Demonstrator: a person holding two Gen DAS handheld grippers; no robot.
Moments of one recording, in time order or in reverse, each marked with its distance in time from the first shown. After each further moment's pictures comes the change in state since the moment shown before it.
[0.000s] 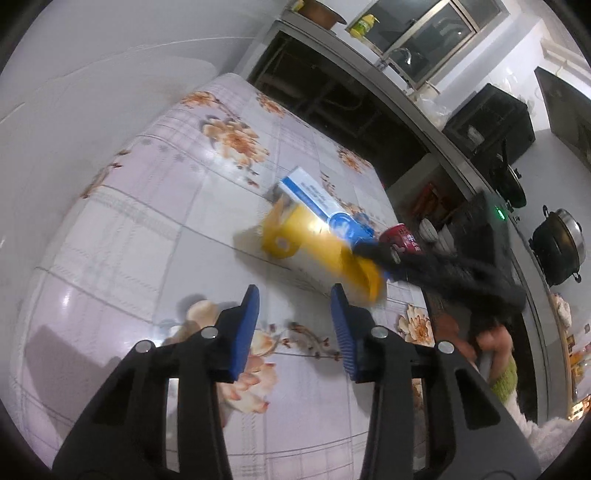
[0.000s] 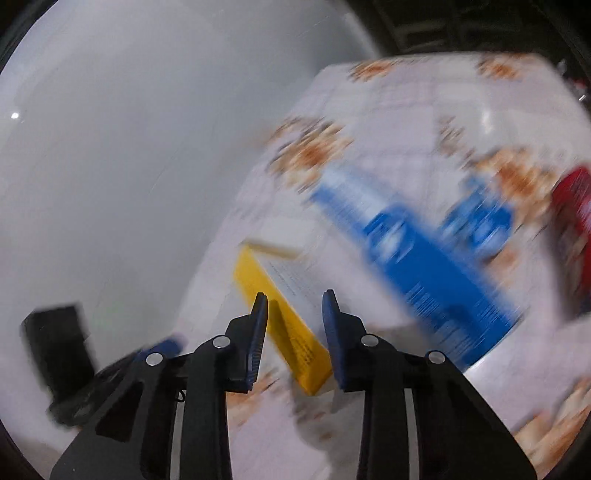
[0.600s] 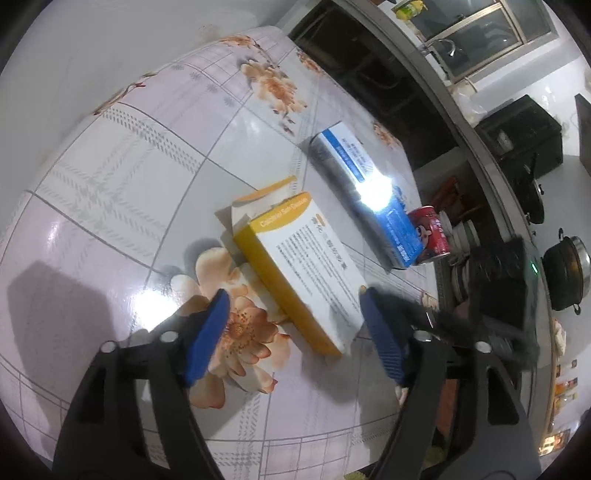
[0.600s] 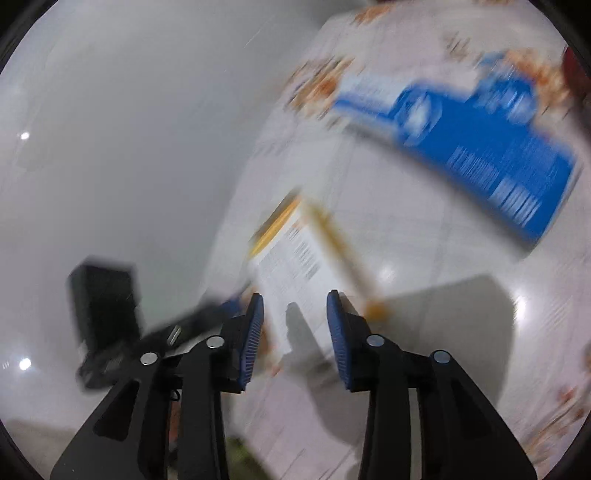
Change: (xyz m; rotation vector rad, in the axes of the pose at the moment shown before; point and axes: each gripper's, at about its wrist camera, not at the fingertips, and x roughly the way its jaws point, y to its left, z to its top) left arm 0.038 0.022 -0.015 -0.147 0.139 0.034; right arm 0.019 -0.006 -0.048 0.095 0.105 0.126
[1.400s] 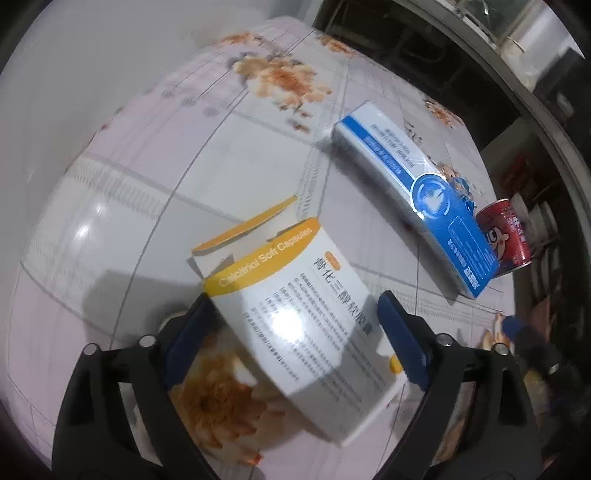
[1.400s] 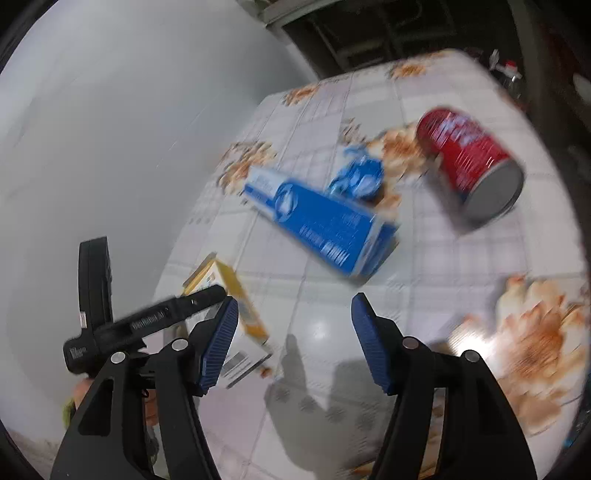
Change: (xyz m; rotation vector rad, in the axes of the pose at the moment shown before) left arm 0.069 -0.053 0.025 0.091 0.014 0.350; right arm -0.090 -0.033 -0.003 -0.006 -0.330 -0.361
